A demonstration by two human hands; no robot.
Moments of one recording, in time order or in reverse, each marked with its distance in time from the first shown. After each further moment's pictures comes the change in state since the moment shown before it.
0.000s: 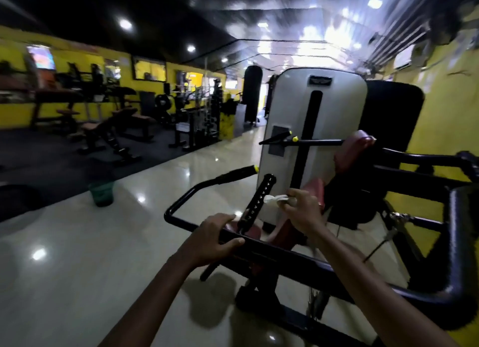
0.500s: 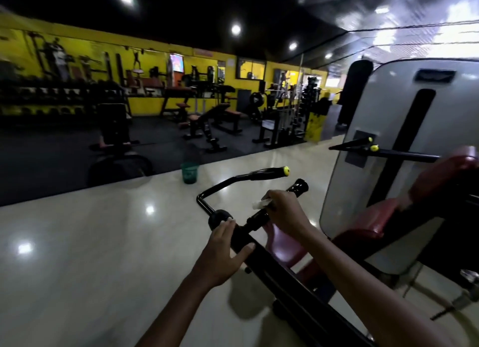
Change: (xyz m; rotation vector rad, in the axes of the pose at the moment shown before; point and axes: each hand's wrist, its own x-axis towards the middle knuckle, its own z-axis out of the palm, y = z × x) left_hand -0.020 0.066 0.078 0.157 0.290 -0.570; right_hand 0.046 0.019 0.043 0.176 -0.428 -0.531
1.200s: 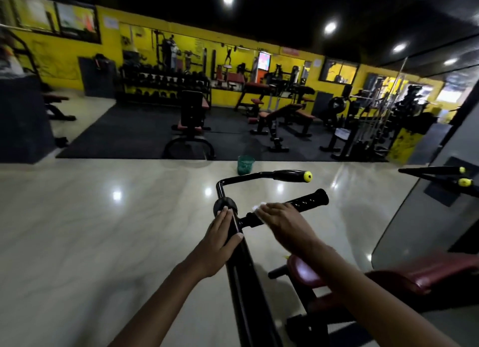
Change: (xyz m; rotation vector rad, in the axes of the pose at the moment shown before) left_hand -0.001 0.035 0.043 -0.090 0.132 -0.324; right_hand 0.007 0.079 0.016 -0.325 -0.067 -0.886
